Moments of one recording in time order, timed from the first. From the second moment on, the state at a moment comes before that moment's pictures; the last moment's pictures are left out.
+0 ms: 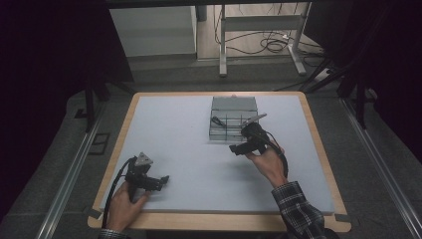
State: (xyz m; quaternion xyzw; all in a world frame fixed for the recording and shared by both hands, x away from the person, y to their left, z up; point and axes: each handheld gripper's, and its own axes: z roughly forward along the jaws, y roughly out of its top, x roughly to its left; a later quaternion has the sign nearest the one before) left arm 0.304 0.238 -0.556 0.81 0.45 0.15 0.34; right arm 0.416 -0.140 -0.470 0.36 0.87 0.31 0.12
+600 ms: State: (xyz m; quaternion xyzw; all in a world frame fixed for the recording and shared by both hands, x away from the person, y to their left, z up) left arm 0.304 0.238 -0.556 0.81 0.45 0.15 0.34; right arm 0.394 -0.167 -0.472 0.37 0.87 0.30 0.12
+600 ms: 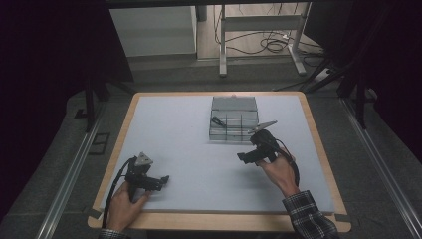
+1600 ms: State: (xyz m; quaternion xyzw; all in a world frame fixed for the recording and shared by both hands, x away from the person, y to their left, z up) left arm 0.304 0.238 -0.556 0.81 0.45 0.15 0.34; right arm 0.347 -0.212 -0.481 0.37 0.88 0.29 0.12
